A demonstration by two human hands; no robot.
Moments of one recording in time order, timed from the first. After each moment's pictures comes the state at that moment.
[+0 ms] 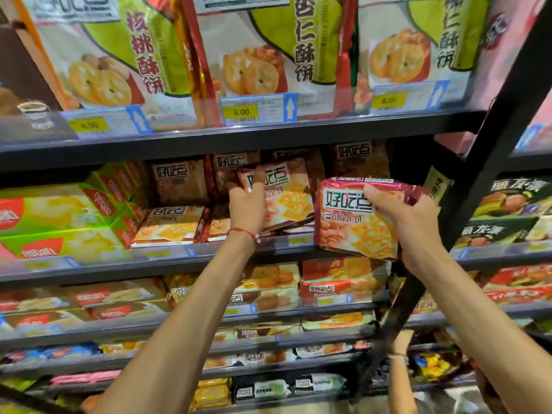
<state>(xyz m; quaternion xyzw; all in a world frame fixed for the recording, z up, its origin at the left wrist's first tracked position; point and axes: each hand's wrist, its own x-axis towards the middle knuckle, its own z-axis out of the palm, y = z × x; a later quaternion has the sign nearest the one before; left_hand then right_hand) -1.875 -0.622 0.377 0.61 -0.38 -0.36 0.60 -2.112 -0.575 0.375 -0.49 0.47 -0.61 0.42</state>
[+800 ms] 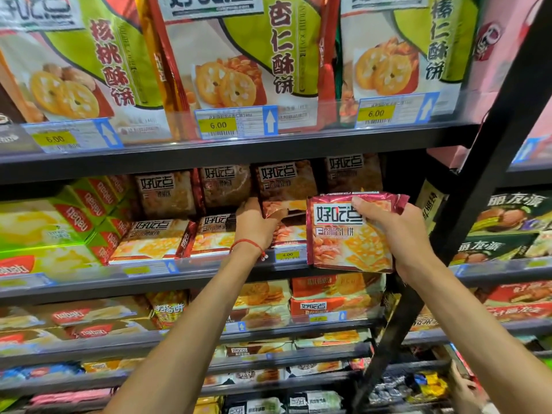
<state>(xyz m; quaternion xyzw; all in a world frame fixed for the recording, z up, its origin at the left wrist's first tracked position) -1.898 -0.655 0.351 0.71 -0.56 -0.19 0.39 -2.125 -0.601 0.373 -0.48 0.49 -0.57 0.45</state>
